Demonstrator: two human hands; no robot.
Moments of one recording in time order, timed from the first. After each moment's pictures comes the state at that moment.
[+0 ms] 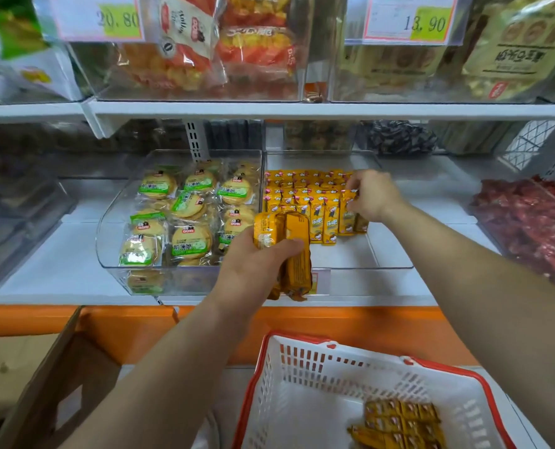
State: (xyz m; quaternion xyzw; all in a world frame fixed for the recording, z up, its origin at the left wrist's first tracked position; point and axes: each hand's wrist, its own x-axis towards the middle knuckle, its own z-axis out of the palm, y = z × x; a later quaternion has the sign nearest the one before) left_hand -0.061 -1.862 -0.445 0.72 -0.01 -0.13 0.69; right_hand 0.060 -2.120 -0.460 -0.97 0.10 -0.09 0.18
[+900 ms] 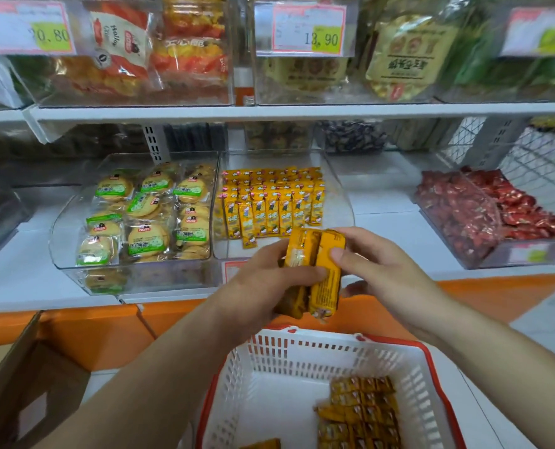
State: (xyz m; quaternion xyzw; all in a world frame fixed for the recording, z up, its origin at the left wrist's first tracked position) left_hand -0.111 -1.917 -0.438 0.62 -0.13 -0.33 0.70; right_hand -0.170 -2.096 -0.426 -0.76 0.05 -0.01 0.65
